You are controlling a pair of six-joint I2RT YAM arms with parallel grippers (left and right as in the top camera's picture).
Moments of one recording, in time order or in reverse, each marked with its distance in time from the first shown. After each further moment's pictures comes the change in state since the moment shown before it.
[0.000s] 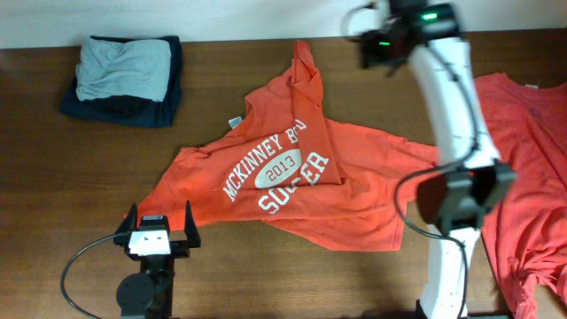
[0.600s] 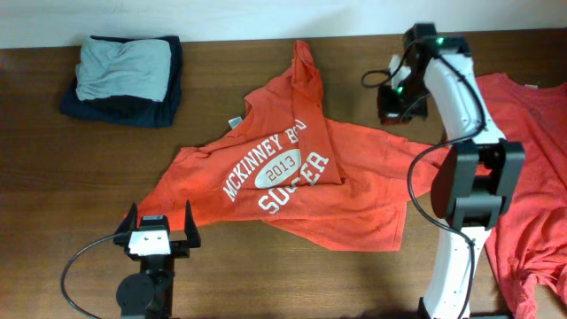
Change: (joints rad) left arm 0.000 -0.001 0.000 0.000 0.000 0.000; right arm -0.107 0.014 -0.449 0.014 -0.254 0.033
